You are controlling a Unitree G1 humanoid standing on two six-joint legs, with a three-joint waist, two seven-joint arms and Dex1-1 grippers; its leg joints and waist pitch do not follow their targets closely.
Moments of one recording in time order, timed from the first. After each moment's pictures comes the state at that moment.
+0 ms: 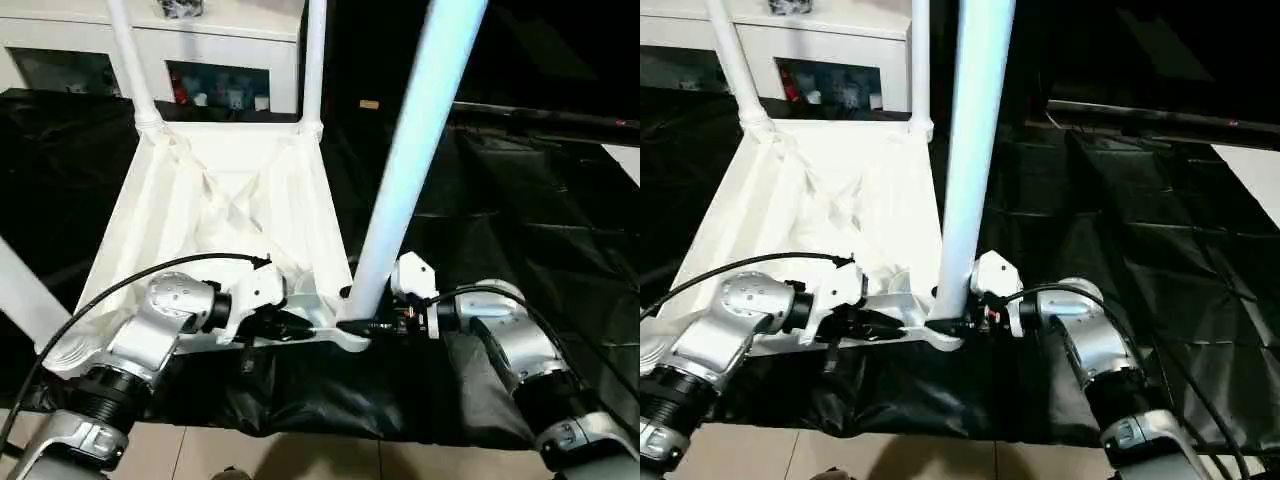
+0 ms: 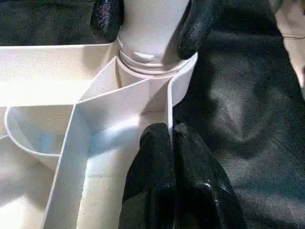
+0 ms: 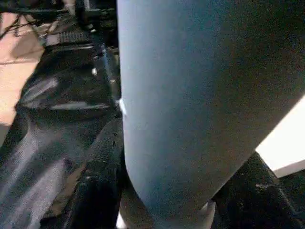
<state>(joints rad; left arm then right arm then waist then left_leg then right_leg) -0.44 0.42 -0.29 0.36 0.00 0.09 -1.21 -0.46 -0.29 0.21 0.55 0.11 -0.09 1.18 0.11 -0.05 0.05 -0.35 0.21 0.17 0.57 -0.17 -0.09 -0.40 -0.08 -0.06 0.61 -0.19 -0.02</state>
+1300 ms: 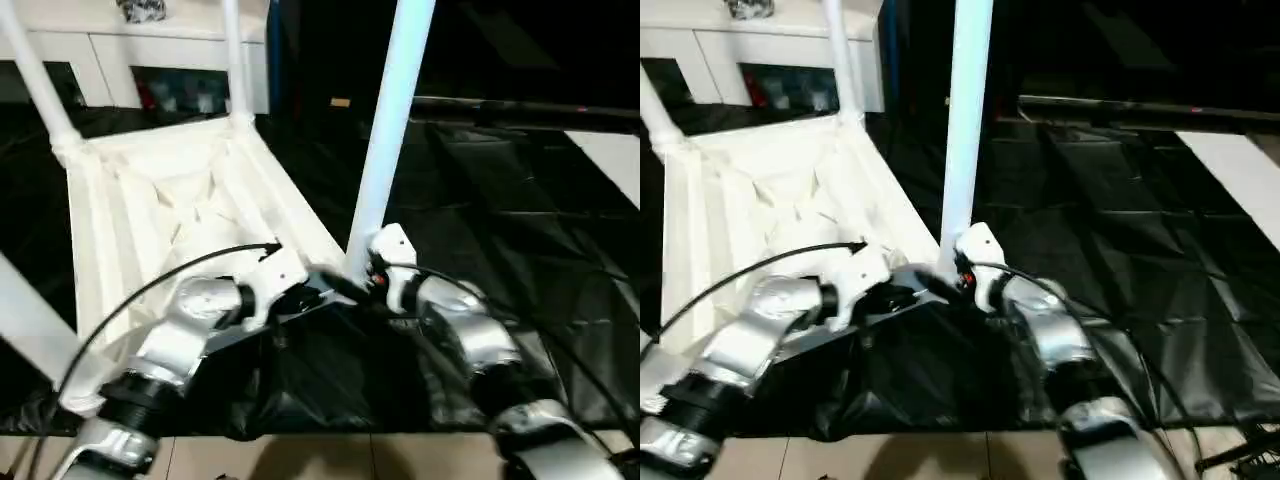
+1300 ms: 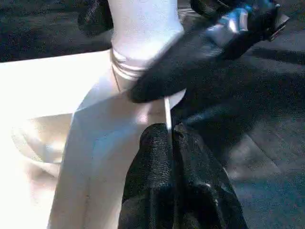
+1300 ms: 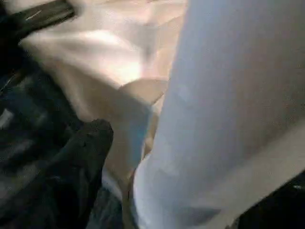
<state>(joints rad) -0.42 0.36 -0.26 0.29 0.06 0.20 -1.02 -0.50 -0.20 0.19 0.62 0.03 -0.05 0.88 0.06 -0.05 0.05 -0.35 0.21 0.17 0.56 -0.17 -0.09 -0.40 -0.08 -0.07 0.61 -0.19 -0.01</state>
